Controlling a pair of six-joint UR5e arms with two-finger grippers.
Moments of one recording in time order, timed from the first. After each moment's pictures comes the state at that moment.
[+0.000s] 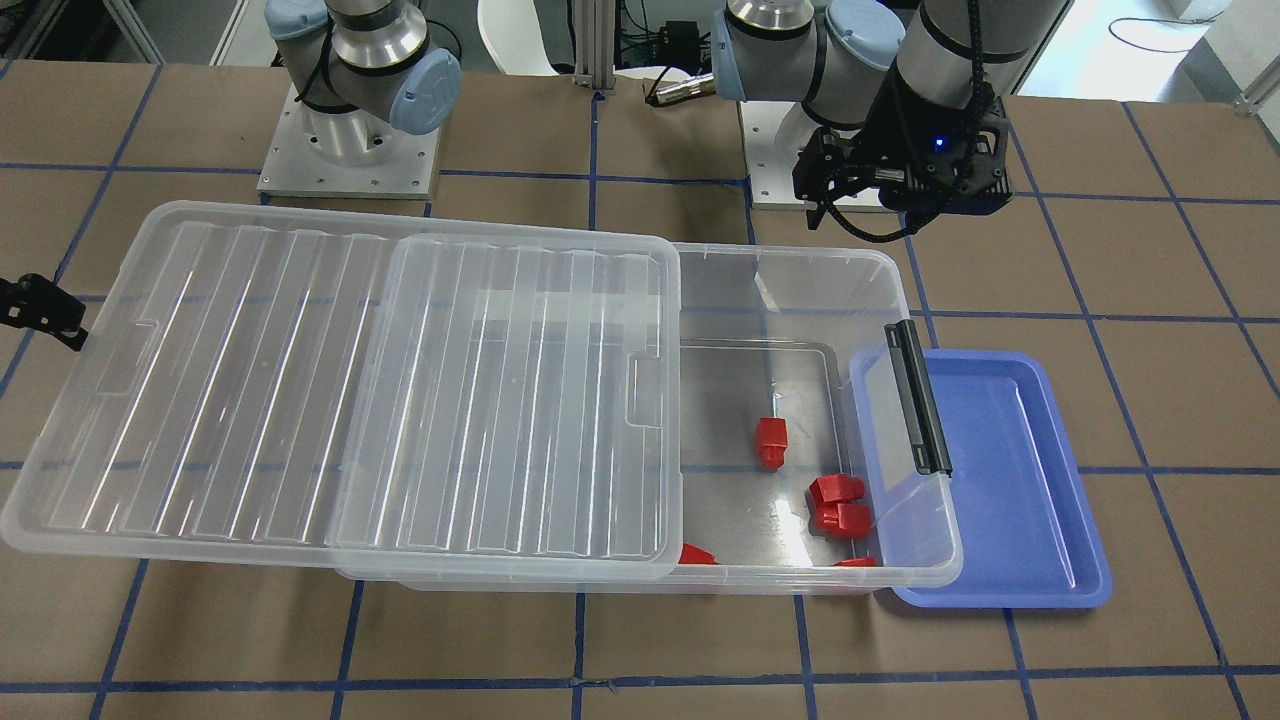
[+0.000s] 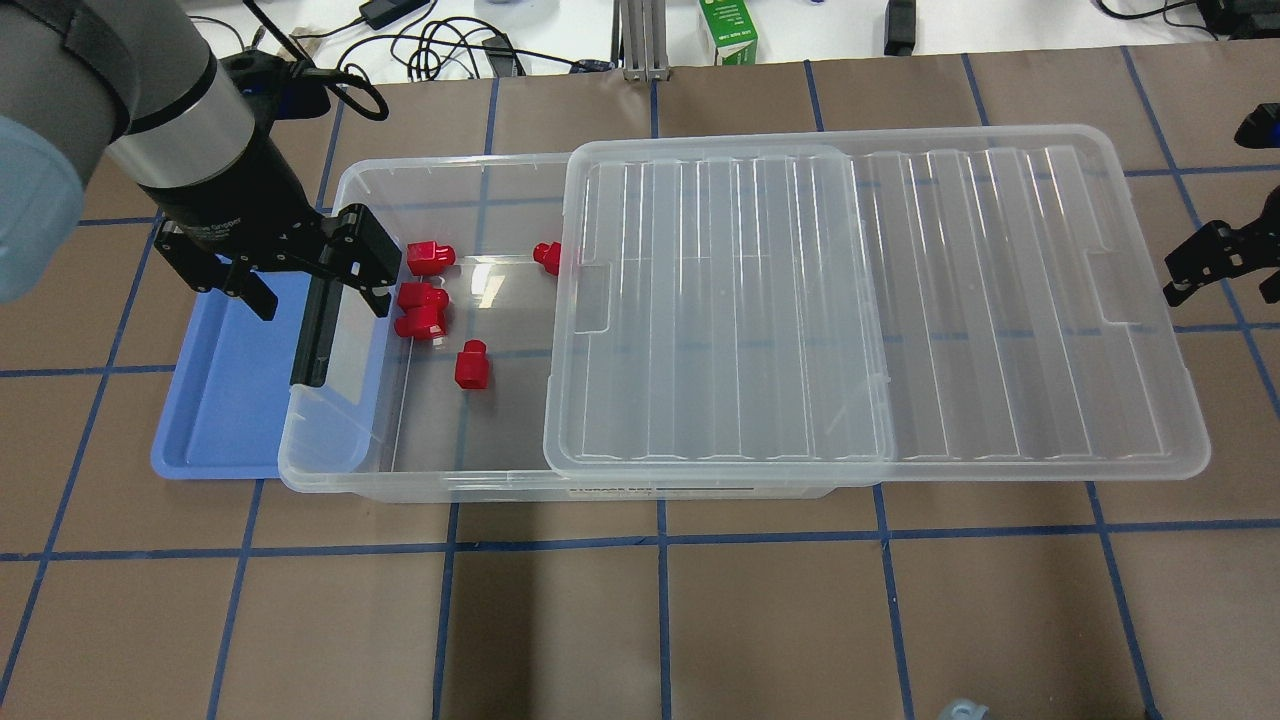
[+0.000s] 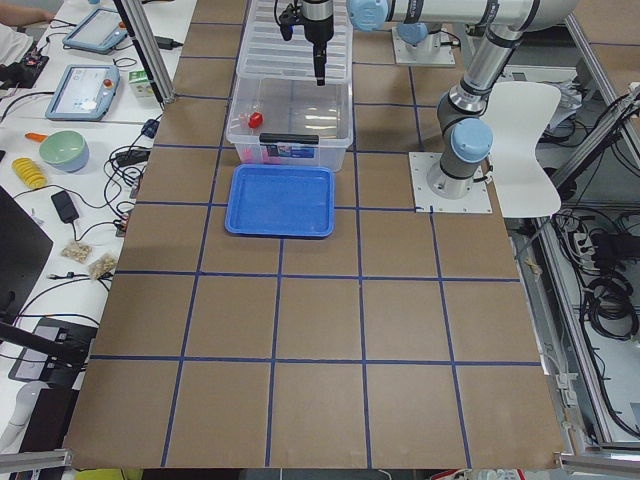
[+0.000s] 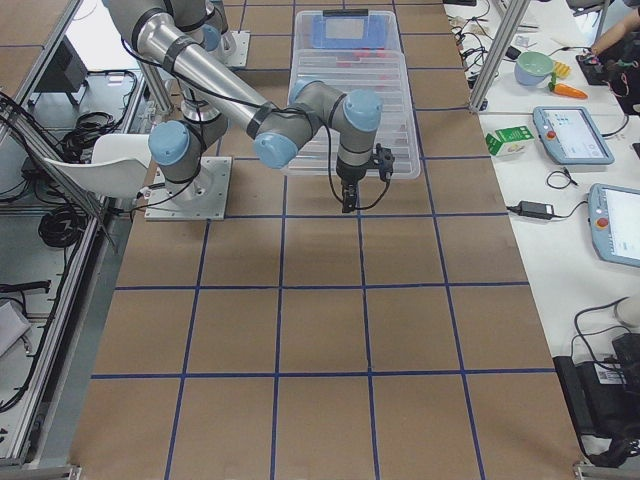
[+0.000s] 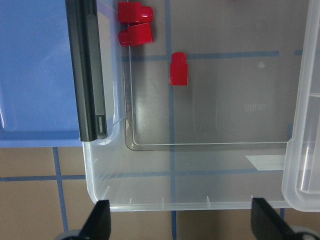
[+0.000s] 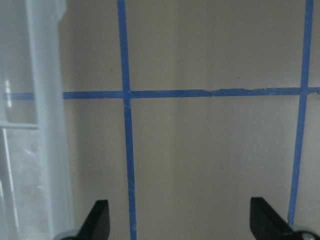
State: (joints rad) left arm -1.55 -1.50 -1.64 -1.66 1.57 0.04; right arm 1.01 -1.45 1.79 -1.88 -1.59 -0.55
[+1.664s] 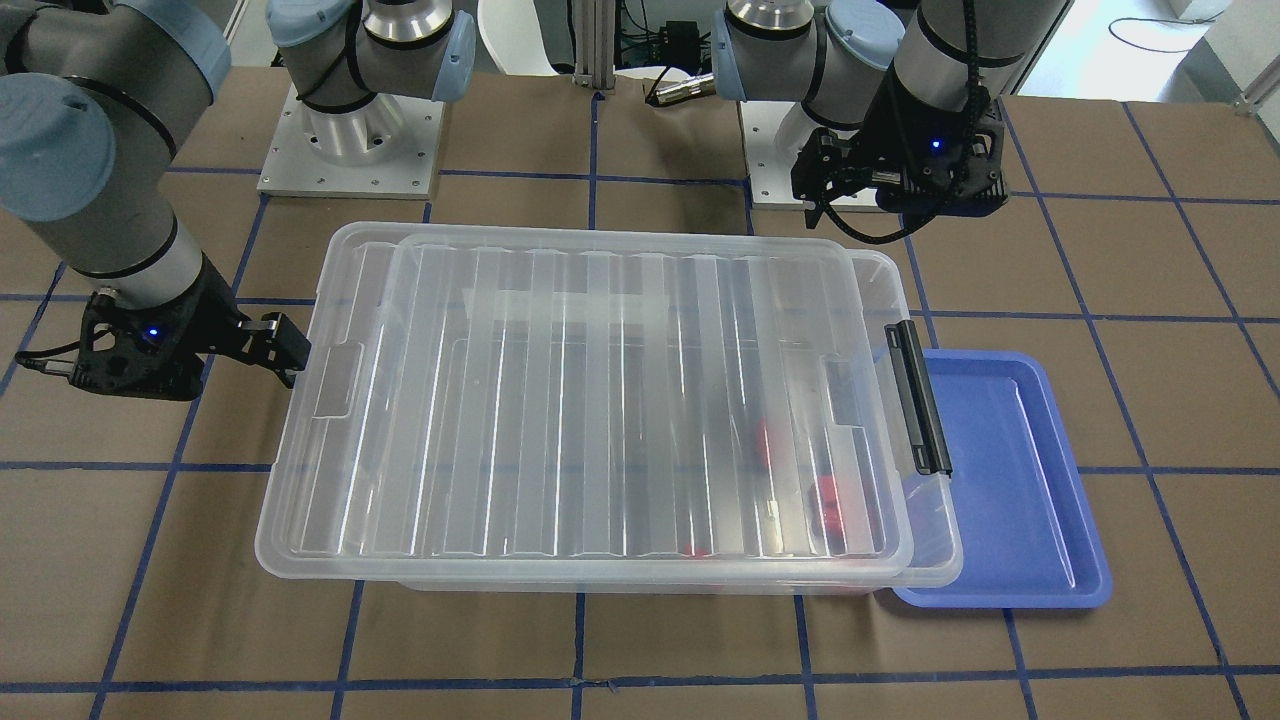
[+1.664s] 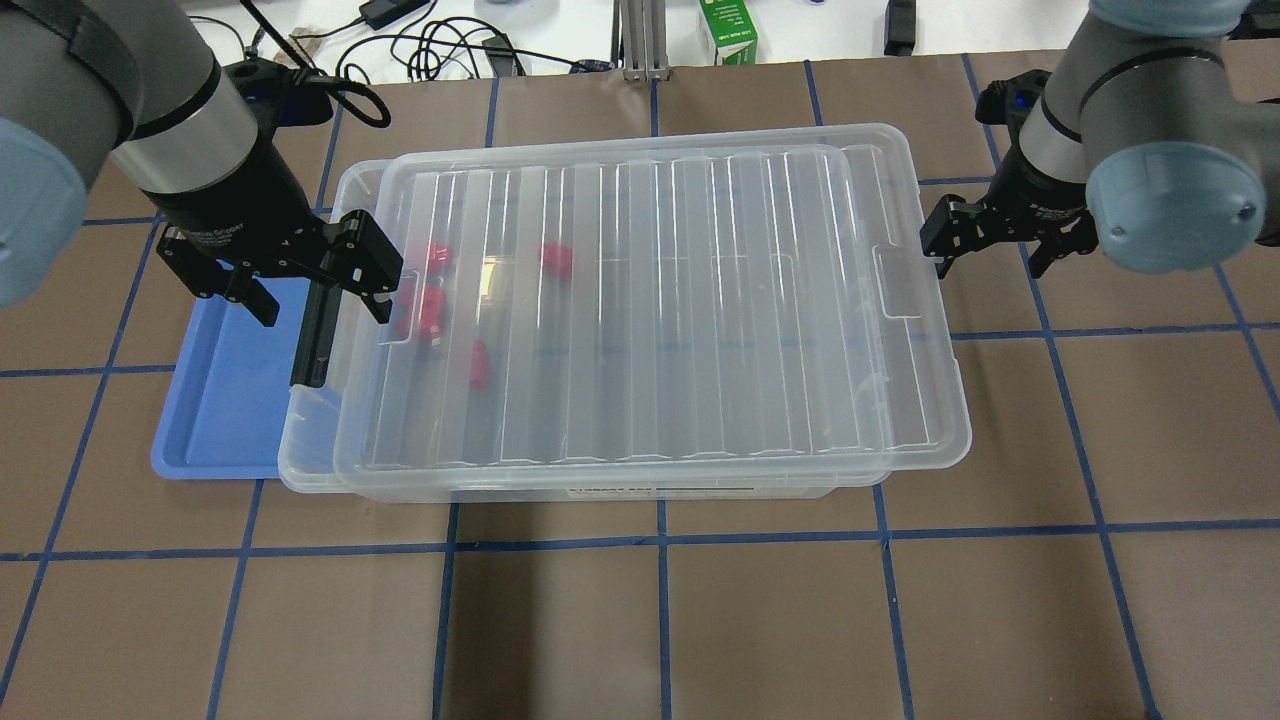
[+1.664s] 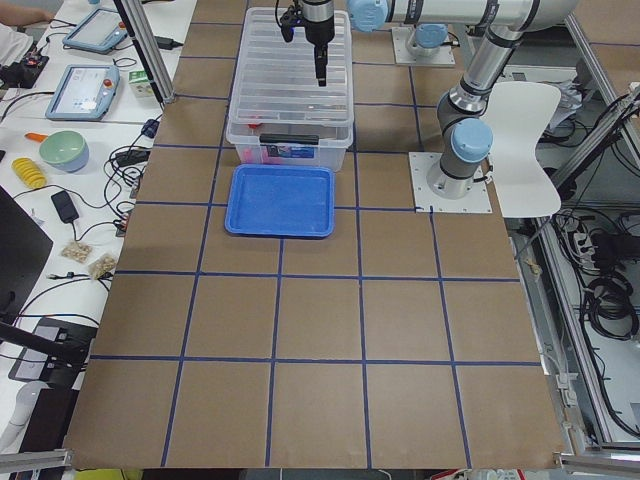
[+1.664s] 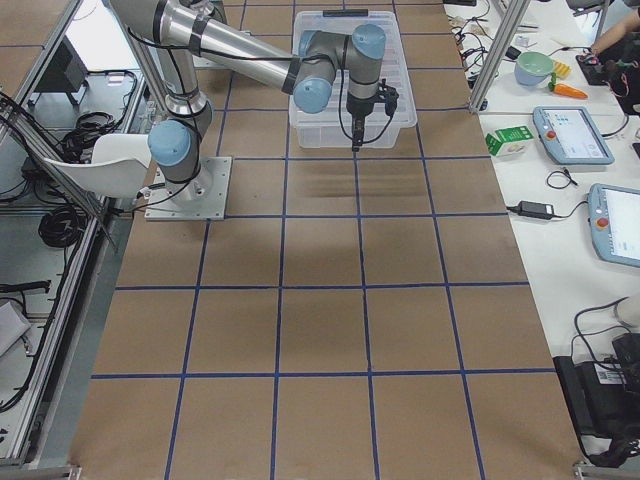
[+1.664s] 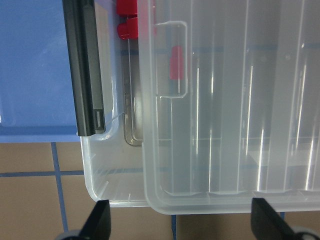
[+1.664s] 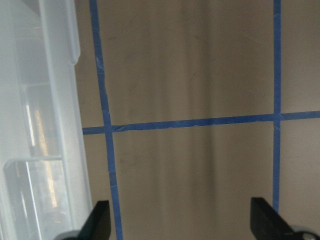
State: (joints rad) left arm -1.55 -1.50 -1.64 -1.67 1.57 0.04; right arm 1.43 -1.44 1.79 -1.92 -1.59 -0.08
